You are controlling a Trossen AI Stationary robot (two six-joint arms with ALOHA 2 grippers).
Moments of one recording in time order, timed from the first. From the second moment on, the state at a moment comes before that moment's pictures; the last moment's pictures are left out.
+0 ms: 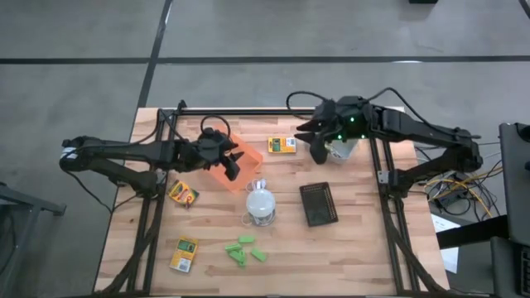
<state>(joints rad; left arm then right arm) 0.00 1.13 0.94 -0.38 -0.48 -0.40 -0.16 1.27 1.38 -0.59 0.05 0.17</state>
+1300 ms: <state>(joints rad) -0.27 0.94 0.94 -0.26 -0.45 -0.09 0.28 1.27 1.15 -0.20 0.42 0.45</state>
